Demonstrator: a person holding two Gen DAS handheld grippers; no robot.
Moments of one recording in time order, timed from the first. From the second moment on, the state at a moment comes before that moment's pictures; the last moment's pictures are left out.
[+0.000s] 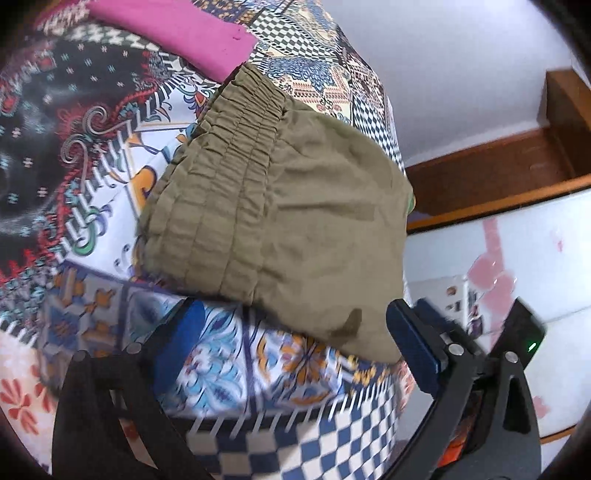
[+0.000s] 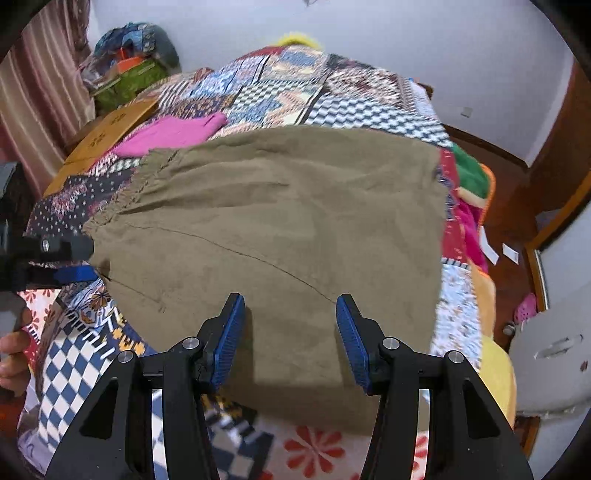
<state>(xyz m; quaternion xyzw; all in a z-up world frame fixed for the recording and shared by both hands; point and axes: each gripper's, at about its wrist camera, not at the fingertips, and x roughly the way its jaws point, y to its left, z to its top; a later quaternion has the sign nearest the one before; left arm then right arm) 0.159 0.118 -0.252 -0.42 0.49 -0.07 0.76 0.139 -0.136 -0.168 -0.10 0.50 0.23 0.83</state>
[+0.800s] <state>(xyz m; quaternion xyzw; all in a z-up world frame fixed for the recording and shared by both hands) 0.210 0.101 -0.251 -0.33 0.46 0.02 0.83 0.145 -0.136 -0.194 -0.07 0.54 0.25 0.80</state>
